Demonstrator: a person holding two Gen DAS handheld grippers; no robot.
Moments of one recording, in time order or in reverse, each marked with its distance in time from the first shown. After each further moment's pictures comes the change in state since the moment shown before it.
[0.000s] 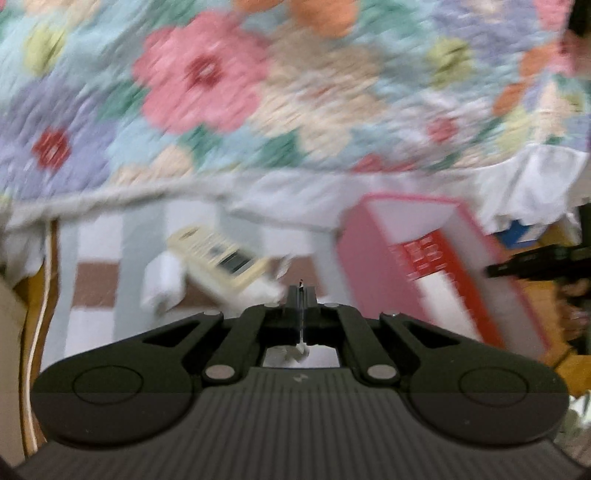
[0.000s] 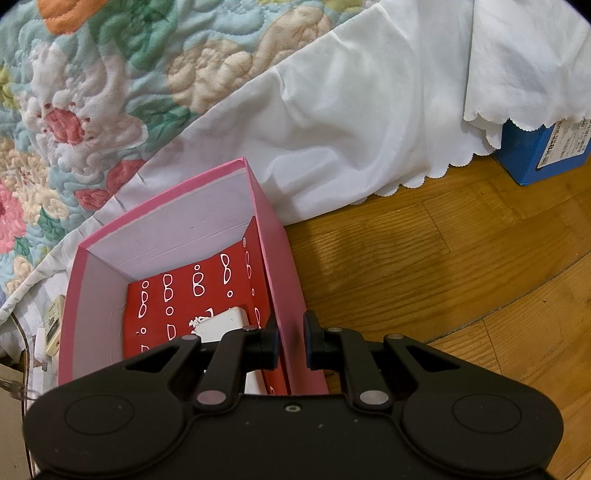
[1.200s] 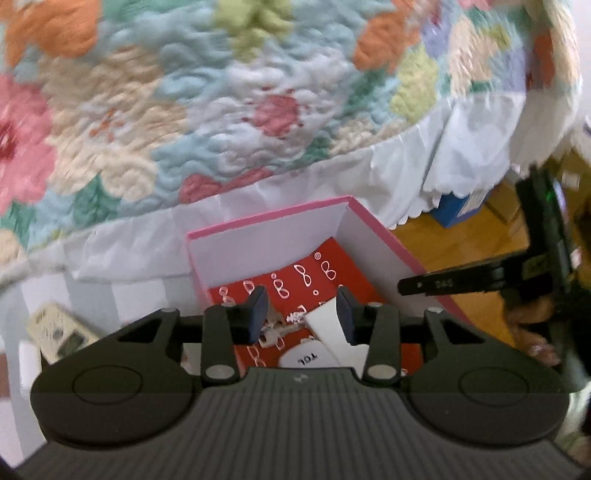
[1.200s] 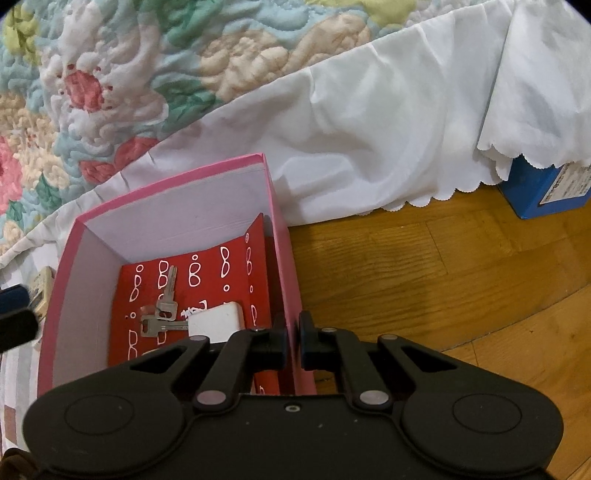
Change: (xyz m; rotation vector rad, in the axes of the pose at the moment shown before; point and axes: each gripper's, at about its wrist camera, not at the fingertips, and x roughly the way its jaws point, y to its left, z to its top) left arm 0.083 -0.130 0.032 0.171 0.036 -0.154; right arm 0.002 0.019 -0.001 -0.132 -0.003 -0.060
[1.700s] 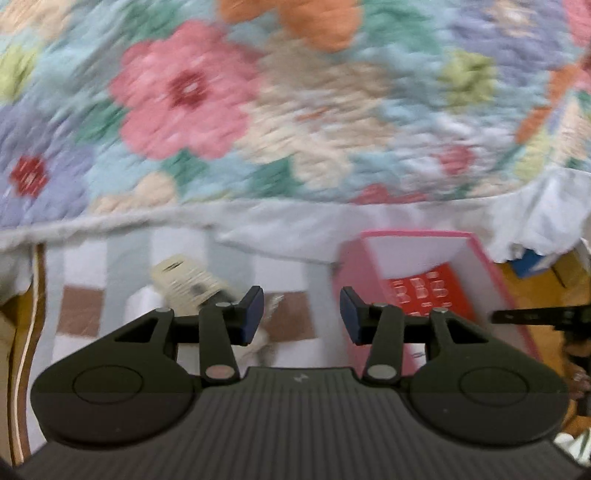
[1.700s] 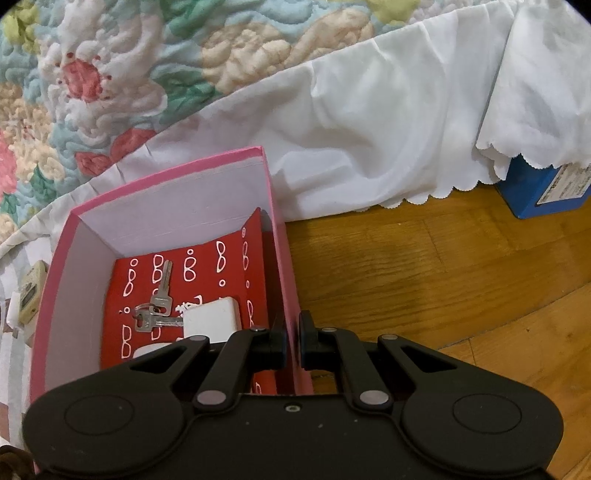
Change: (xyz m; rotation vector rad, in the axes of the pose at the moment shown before) left arm -0.060 0.115 -0.022 -0.254 -0.031 0.234; right arm 0.003 0.002 0.000 -0.010 0.013 -0.024
